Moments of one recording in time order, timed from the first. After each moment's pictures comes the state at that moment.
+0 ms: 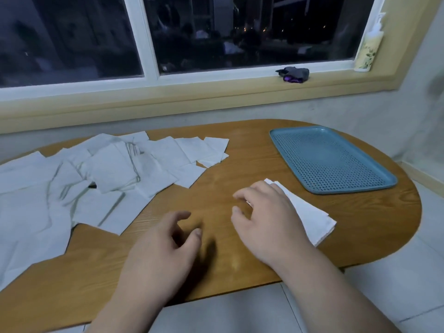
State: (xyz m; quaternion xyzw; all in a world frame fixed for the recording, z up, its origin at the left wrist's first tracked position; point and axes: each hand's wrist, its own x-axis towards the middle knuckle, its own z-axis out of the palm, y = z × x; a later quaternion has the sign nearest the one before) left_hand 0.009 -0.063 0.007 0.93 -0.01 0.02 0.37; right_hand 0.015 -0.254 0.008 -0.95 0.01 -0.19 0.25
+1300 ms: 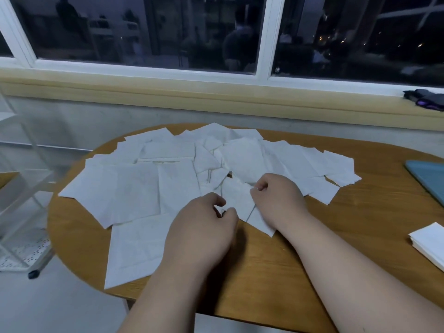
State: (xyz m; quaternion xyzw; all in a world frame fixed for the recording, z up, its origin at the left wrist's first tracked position) left_hand 0.058 0.136 0.017 0.91 0.11 0.06 0.40; right_hand 0.155 -0.018 -0.002 -0.96 -0.02 -0.08 0.28
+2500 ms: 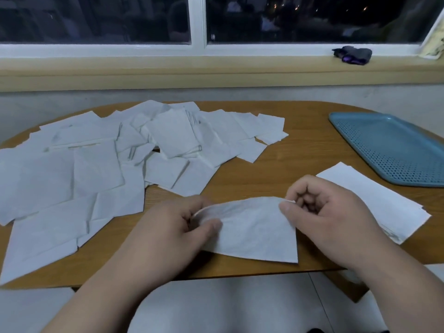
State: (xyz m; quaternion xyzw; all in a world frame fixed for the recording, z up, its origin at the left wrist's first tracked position) left_hand 0.013 0.067 0.010 0.91 -0.15 0.01 0.38; right_hand -0.004 -0.186 0.019 -0.89 -0.04 -0.10 0.45
